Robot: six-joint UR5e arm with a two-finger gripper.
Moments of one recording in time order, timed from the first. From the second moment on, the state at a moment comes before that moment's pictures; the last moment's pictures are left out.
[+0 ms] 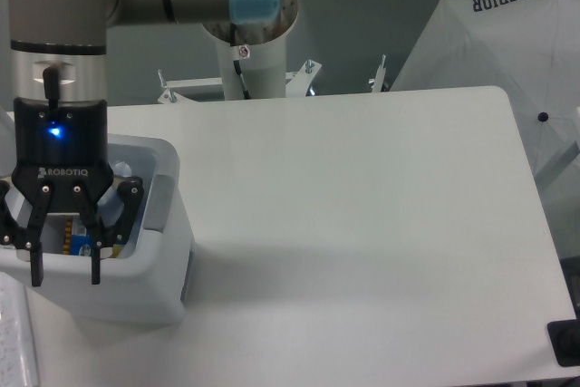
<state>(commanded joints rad) 2.08 -1.90 -1.24 -0.79 1.45 -0.18</state>
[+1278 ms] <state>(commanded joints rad) 2.53 -1.82 -1.54 -0.80 1.71 0.64</state>
